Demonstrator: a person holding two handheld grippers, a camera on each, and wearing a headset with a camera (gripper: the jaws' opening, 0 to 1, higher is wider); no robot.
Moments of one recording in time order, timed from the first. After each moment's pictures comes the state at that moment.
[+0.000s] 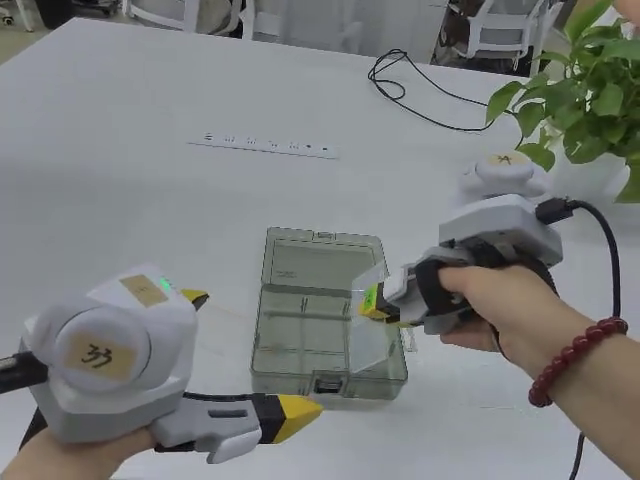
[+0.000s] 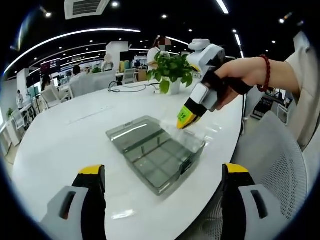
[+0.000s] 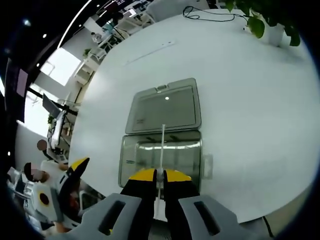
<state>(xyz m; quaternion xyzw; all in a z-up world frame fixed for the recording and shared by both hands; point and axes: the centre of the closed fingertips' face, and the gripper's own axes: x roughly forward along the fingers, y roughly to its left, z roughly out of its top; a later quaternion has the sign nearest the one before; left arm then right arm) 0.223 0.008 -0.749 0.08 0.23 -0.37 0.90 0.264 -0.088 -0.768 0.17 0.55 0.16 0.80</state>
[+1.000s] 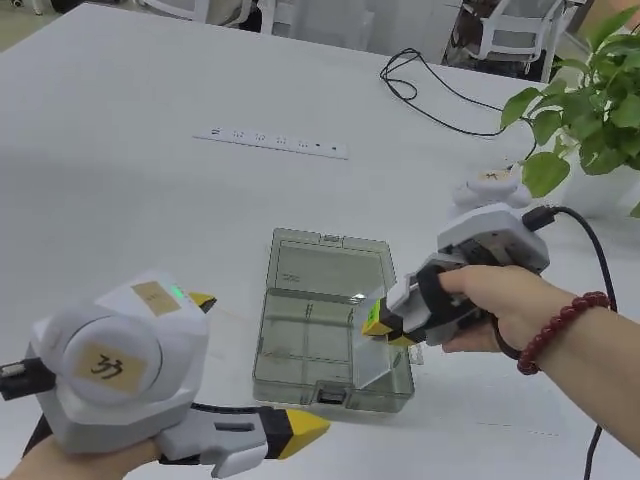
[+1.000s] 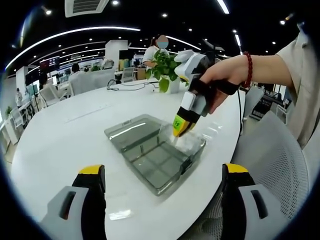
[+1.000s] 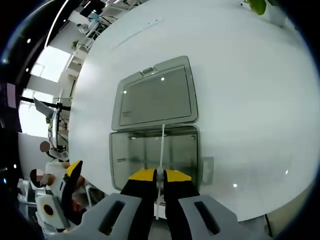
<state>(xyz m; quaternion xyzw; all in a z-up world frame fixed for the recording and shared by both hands) 0.224 0.005 -0.754 0.07 0.23 -0.37 0.90 0.281 -0.096 -0.805 0.19 0.62 0.15 0.74</state>
